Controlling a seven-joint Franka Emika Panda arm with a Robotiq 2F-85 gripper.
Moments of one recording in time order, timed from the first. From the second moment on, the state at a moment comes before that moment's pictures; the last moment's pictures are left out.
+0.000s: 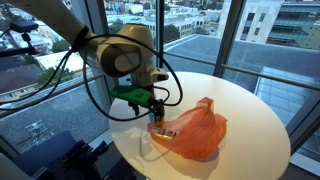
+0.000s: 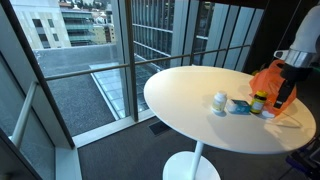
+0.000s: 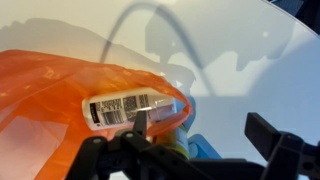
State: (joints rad) arm -0.08 -0.09 -0.11 -2.60 -0.15 2.48 -0.30
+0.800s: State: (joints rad) arm -0.08 0.03 -0.08 -2.58 -0.15 2.54 -0.27
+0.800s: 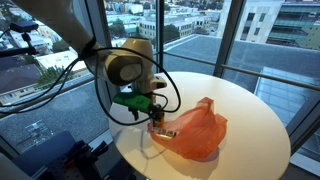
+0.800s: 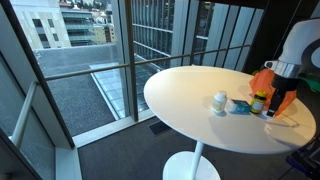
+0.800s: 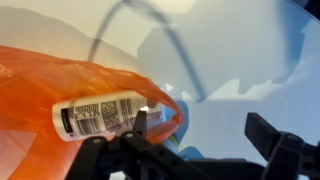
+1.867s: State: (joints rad) arm -0.08 0.07 -0.09 -2.52 -0.15 2.54 -0.26
